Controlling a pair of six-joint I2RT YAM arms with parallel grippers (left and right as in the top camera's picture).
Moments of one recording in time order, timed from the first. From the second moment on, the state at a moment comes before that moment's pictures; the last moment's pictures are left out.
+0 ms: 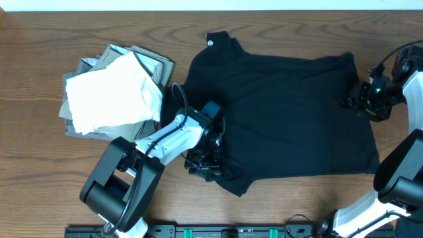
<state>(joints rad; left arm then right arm) -0.61 1.81 1.01 -0.94 0.46 -0.47 -0.39 1.87 1.50 -1.17 -0.28 0.06</state>
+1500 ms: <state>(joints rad) -0.64 1.44 0.96 -1.07 0.16 -0.59 -0.39 1.86 1.50 -1.18 -0.34 0.06</state>
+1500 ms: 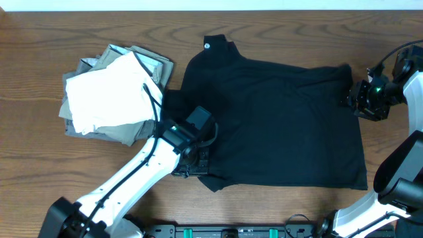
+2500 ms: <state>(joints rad) -0.64 1.52 0.96 -0.75 0.12 -0.51 -0.39 1.86 1.50 -1.17 -0.34 0.06</state>
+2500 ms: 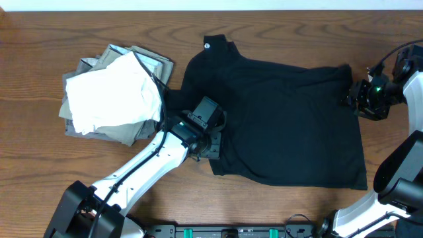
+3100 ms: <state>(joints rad) -0.64 1.72 0.96 -0.64 0.24 -0.52 -0.39 1.86 1.50 -1.15 -0.35 0.06</state>
